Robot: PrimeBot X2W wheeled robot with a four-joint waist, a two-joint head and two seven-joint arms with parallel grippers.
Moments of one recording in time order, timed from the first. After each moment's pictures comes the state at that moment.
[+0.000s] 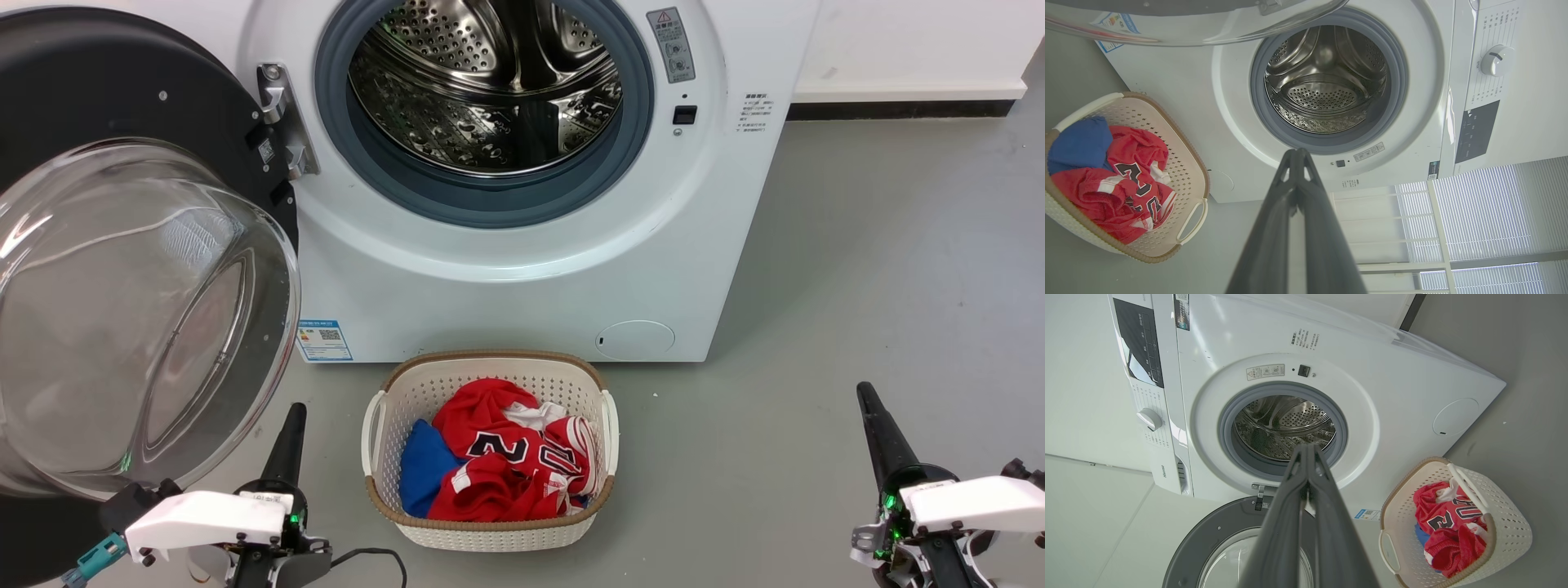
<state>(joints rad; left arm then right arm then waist) -0.09 0.07 0.05 0.26 -1.37 -0.10 0.04 -0.07 -0.05 -0.09 0.23 1.33 0.13 0.07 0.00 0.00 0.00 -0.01</state>
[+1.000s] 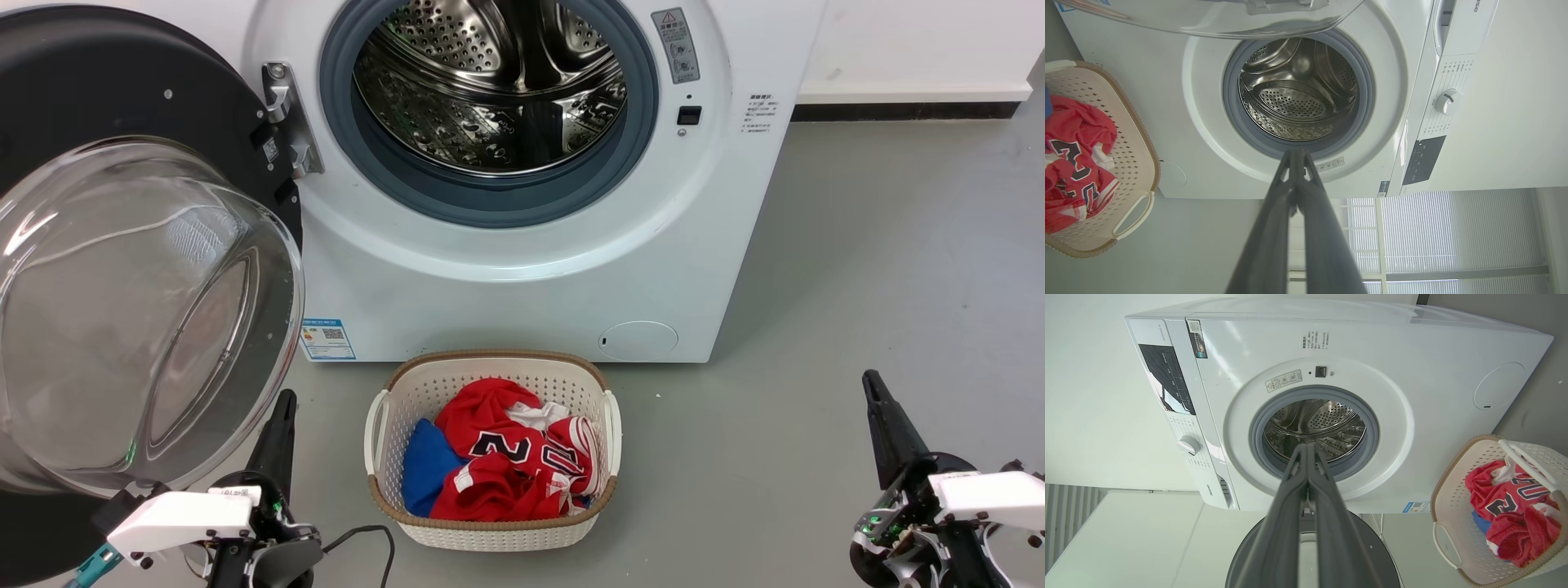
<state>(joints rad) -0.10 0.05 0.10 0.25 -1.57 -0.12 0.10 -0.10 -0.05 -0.11 0.24 1.57 0.13 0.11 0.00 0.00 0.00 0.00</state>
